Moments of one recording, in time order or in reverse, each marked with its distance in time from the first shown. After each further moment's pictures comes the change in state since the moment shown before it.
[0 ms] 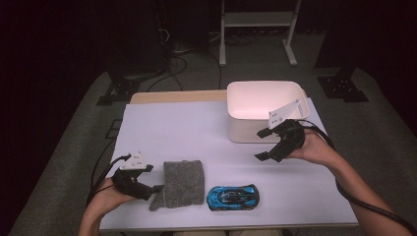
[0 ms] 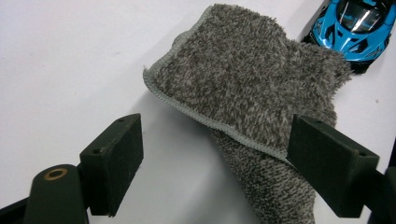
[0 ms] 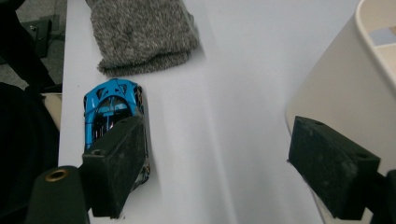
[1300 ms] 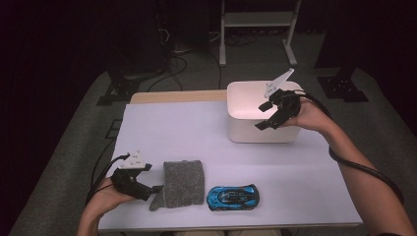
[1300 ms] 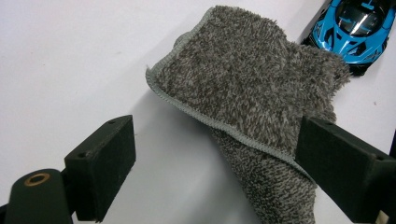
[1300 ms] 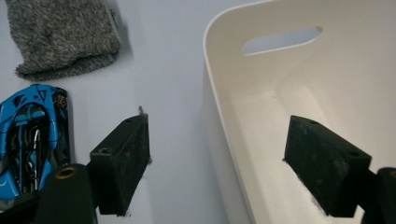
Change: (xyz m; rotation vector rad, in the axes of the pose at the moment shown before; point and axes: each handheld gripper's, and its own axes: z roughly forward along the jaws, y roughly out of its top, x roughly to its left) left arm 0.003 -0.002 -0.001 -0.005 -0.006 -0.018; right arm -0.079 0.027 -0.007 0.080 -0.079 0.024
